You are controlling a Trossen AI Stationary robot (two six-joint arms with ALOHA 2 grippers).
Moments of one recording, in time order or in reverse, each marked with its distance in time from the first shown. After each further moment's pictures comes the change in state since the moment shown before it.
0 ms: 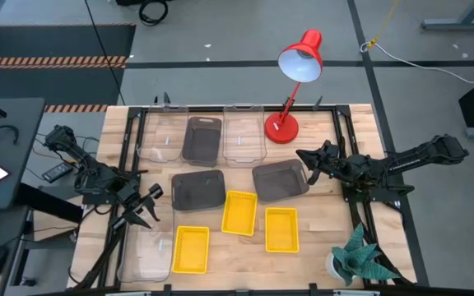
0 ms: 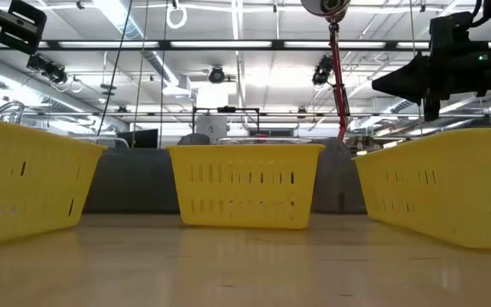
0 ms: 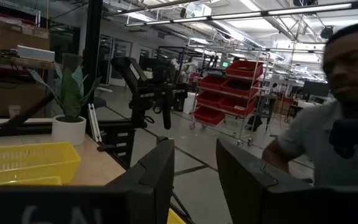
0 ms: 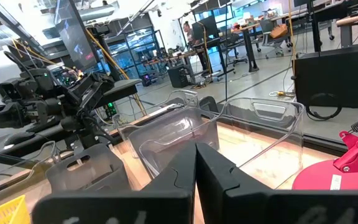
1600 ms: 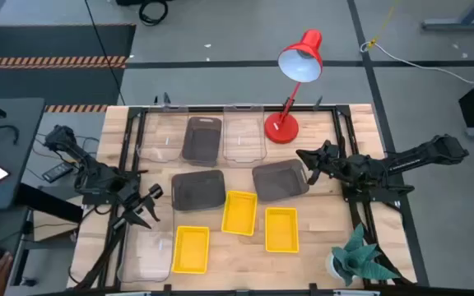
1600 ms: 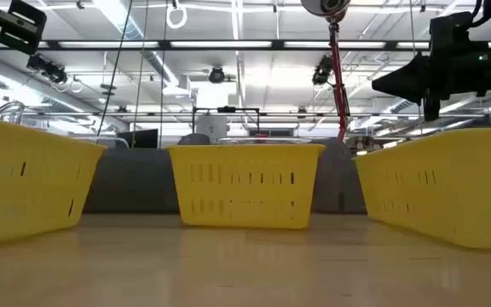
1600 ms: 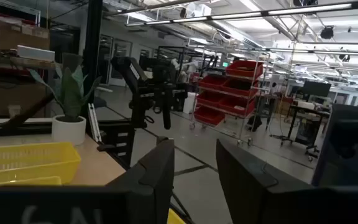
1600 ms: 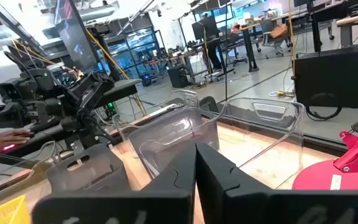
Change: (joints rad) left arm 0.000 0.000 0.000 -0.001 0.000 0.000; right arm 0.000 0.000 0.000 0.000 0.000 0.000
